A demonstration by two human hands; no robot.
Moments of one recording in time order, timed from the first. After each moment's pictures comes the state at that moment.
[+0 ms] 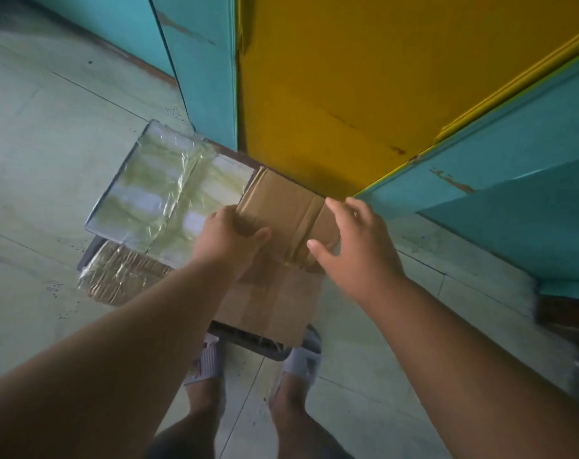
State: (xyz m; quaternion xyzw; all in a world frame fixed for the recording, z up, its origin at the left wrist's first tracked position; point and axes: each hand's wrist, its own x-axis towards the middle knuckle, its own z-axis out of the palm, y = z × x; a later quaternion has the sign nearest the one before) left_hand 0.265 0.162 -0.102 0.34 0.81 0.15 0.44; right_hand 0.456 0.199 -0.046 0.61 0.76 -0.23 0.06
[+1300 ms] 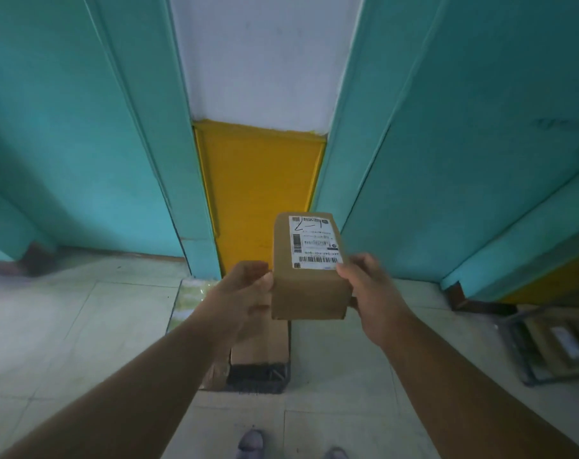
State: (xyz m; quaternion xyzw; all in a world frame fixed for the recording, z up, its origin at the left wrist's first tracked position) left_hand 0.267 -0.001 0.345 0.41 0.52 0.35 0.66; right_hand 0.487 -0.013 0.364 0.66 0.35 -0.51 -0.42
